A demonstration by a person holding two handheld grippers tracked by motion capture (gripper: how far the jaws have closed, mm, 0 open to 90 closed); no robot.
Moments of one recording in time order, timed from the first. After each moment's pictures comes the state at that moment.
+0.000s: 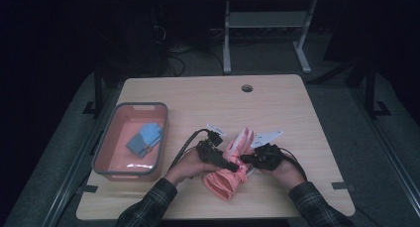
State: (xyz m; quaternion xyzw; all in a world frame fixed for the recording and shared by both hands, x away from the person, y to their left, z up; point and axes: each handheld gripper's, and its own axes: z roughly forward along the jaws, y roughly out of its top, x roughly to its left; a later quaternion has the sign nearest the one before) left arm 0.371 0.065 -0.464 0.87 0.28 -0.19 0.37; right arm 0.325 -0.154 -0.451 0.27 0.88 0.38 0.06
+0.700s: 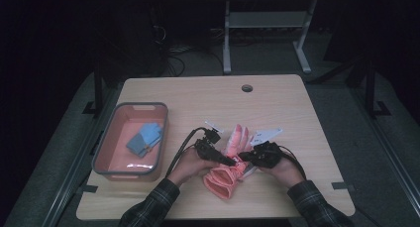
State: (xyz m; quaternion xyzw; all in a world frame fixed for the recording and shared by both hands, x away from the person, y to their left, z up) left arm 0.379 0.073 -0.463 0.85 0.32 -0.21 0.35; right arm 0.328 -0.153 -0.444 0.26 0.88 0.39 0.06
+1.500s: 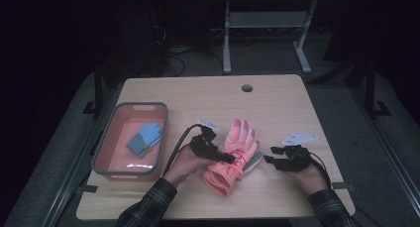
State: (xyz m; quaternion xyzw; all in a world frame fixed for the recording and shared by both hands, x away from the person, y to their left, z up) left arm 0.367 0.083 -0.437 0.85 0.28 -0.16 0.41; right arm 0.314 -0.230 -0.457 0.38 0.83 0.39 0.12
